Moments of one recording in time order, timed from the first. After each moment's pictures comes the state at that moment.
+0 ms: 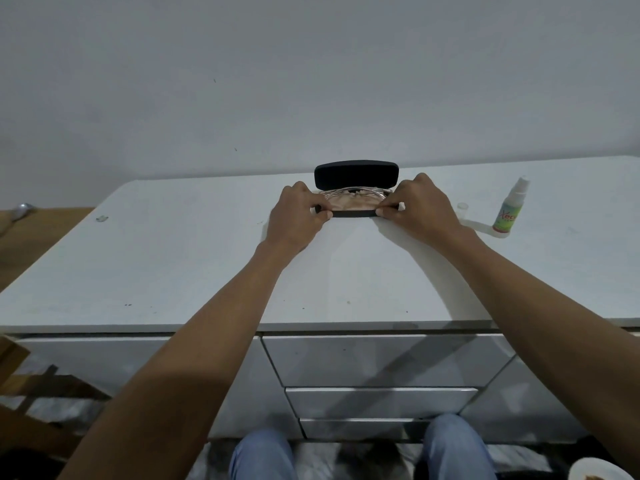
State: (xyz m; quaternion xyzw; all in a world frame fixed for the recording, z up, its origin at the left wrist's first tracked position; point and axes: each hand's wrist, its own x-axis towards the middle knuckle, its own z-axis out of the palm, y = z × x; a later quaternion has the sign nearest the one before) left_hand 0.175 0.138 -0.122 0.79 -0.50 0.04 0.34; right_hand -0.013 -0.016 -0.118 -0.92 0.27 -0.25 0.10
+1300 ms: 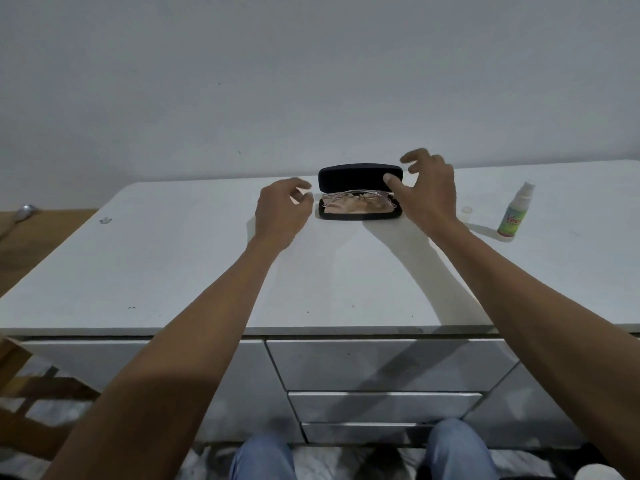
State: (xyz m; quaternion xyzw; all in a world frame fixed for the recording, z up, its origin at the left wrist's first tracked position) left_hand 0.196 0.144 -0.113 0.79 -0.38 0.03 0.49; right_hand 0.003 -0.005 -0.095 -0.80 0.40 -0.40 0.22
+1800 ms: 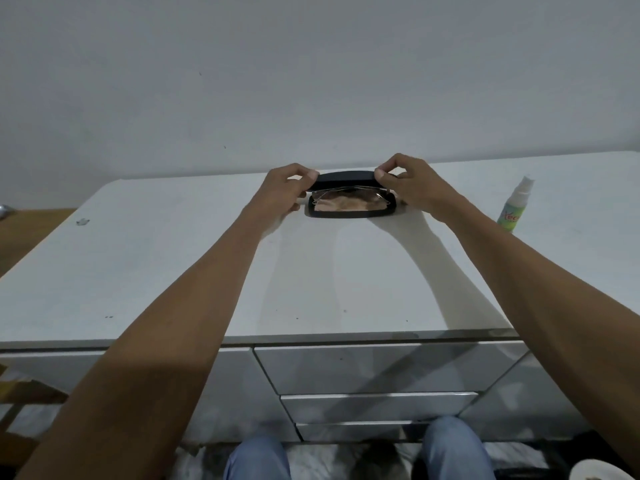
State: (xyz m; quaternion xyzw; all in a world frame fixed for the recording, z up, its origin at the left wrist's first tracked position) left_hand 0.215 0.116 -0.098 0.69 -0.38 -0.29 0.54; right_hand 0.004 -0.041 -0.090 -0.81 0.33 -0.24 0.42
